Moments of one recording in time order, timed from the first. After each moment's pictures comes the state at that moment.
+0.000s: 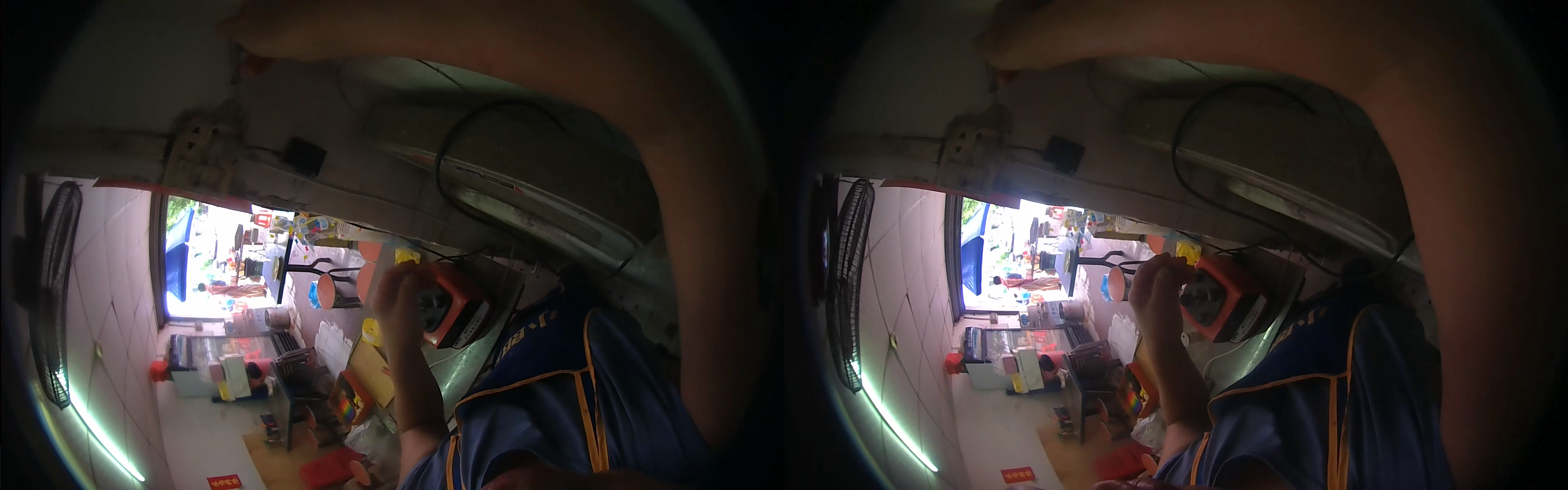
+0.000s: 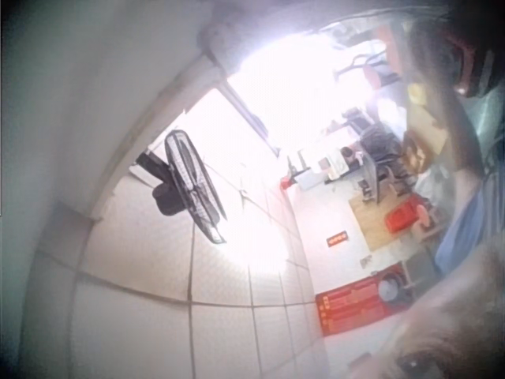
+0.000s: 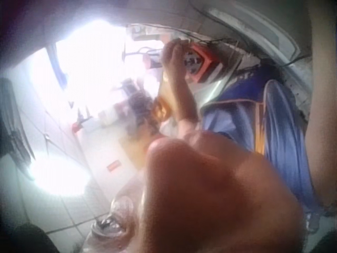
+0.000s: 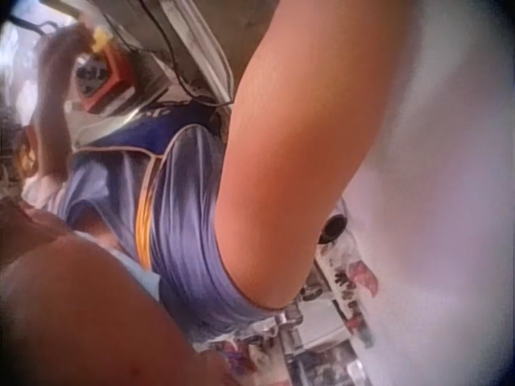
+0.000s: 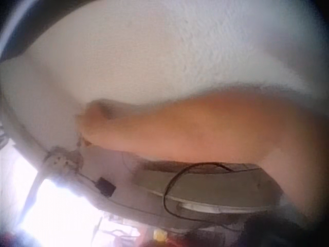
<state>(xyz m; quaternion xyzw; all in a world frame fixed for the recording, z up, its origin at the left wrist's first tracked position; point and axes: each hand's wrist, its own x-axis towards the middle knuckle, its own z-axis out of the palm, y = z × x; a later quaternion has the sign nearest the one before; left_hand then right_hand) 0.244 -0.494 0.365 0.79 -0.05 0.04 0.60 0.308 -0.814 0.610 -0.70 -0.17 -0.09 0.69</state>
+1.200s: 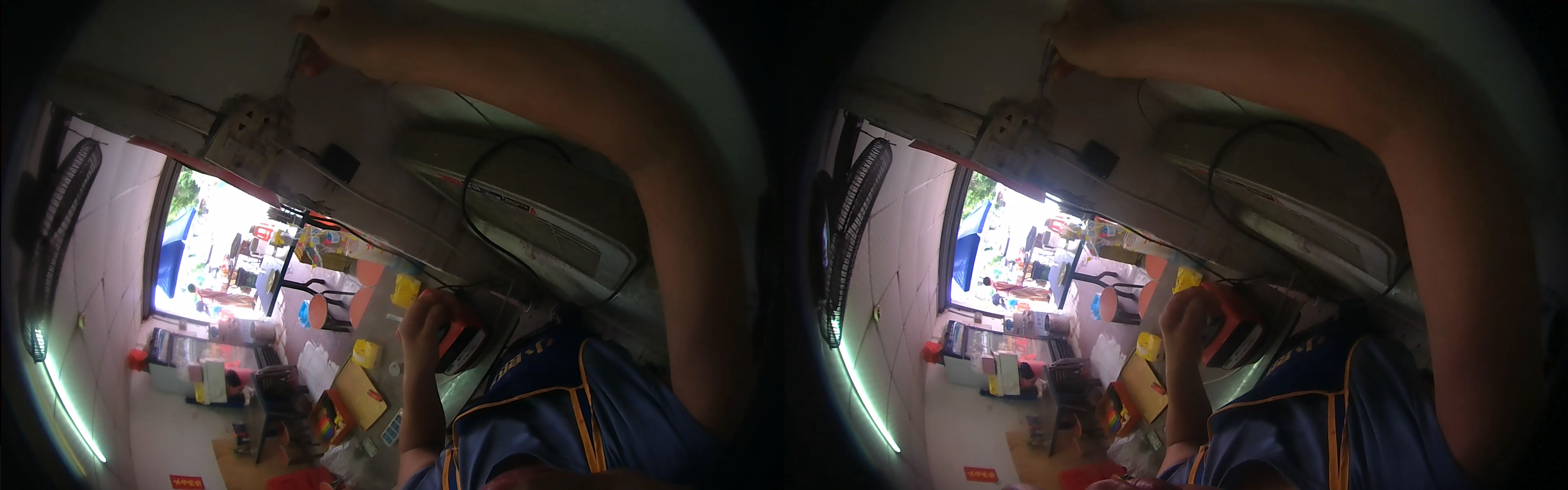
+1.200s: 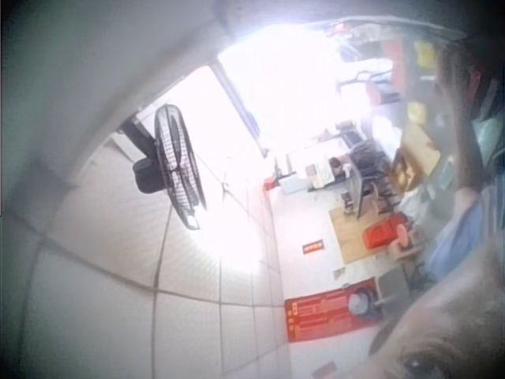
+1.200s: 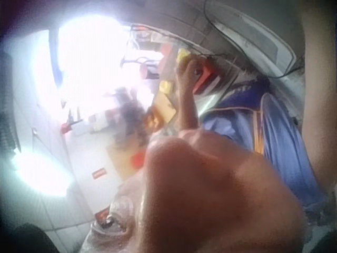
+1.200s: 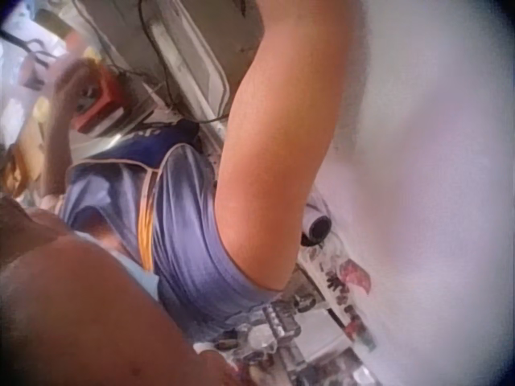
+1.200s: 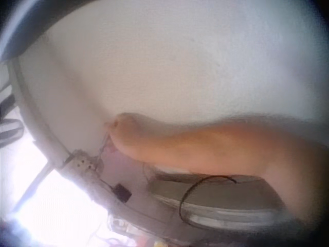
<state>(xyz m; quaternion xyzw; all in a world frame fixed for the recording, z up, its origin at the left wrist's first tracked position) 0.206 -0.492 0.328 0.75 -0.04 0.02 0.66 0.344 -0.777 0.606 -0.71 -0.20 -0.19 0.65</state>
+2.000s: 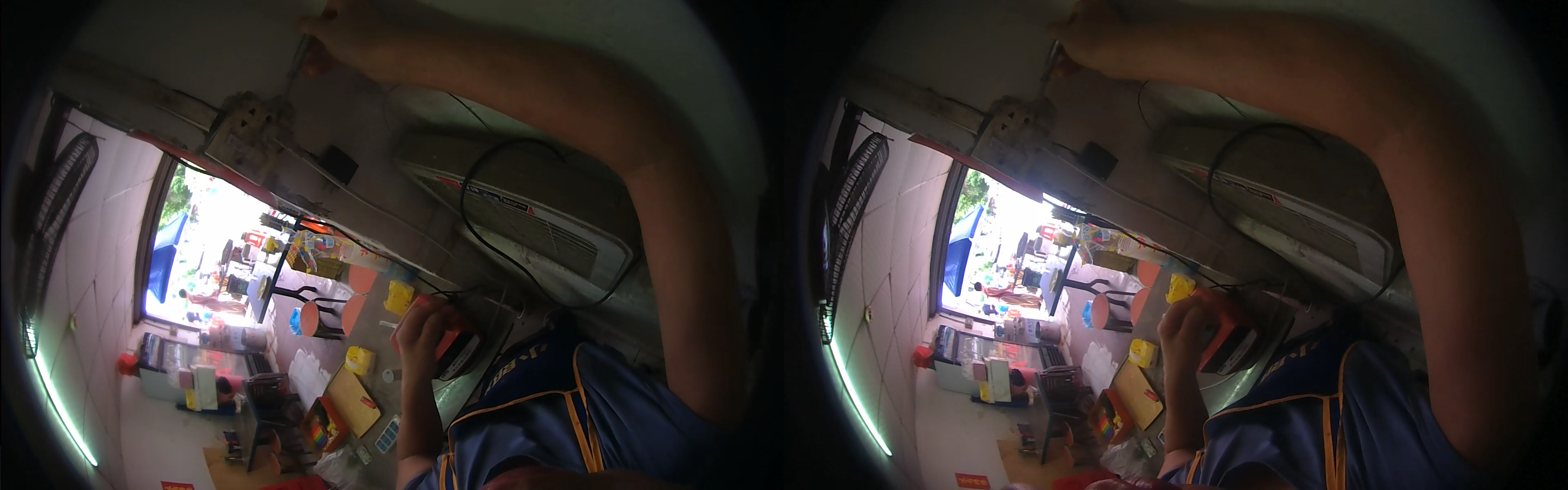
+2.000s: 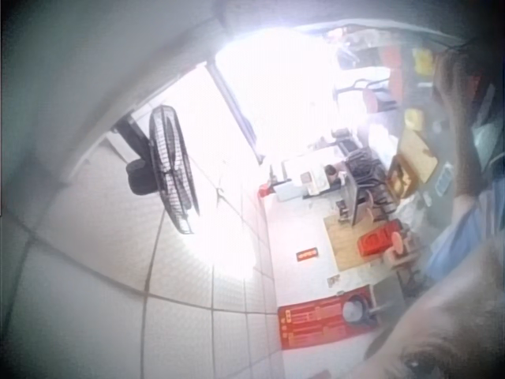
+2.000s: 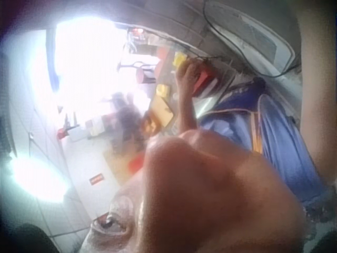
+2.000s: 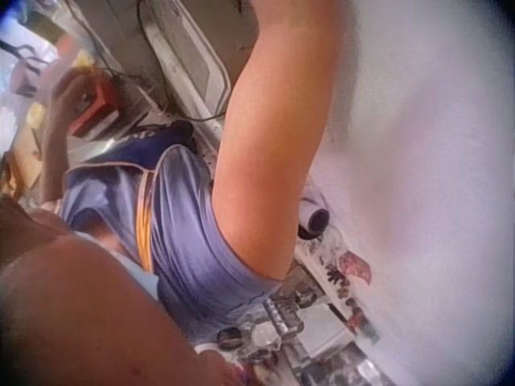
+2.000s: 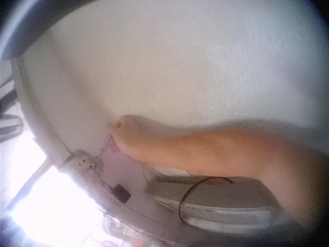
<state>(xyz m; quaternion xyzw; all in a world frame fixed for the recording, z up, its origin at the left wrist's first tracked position) 0.199 -0.491 0.326 0.76 -0.03 0.03 0.64 0.373 -0.761 0.607 -0.71 -0.16 -0.26 0.63</state>
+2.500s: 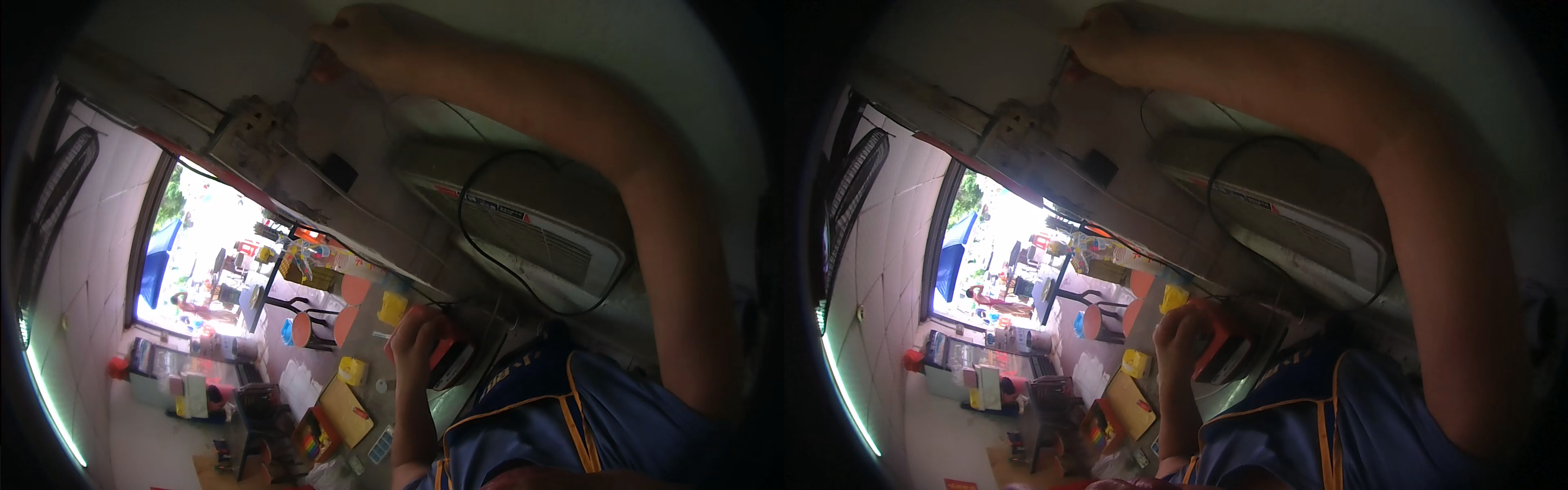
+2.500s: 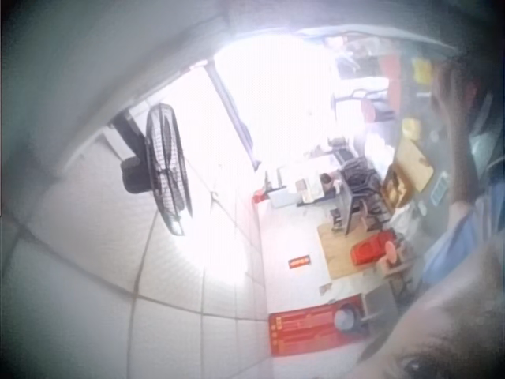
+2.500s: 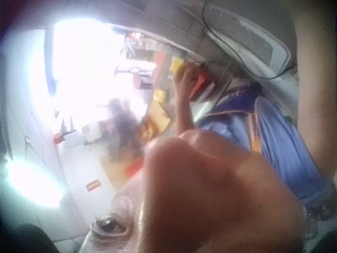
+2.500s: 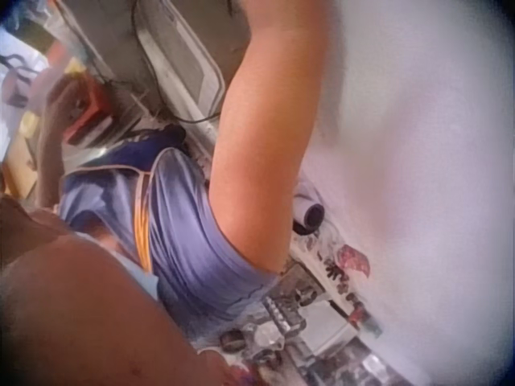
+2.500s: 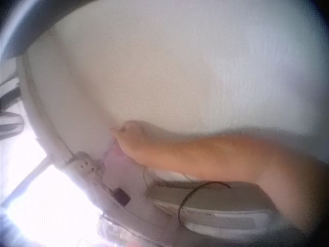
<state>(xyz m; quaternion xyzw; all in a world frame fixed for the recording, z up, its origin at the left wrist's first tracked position) 0.203 -0.479 0.317 0.76 -0.04 0.02 0.65 0.351 -0.769 0.615 -0.73 -0.15 -0.21 0.63</state>
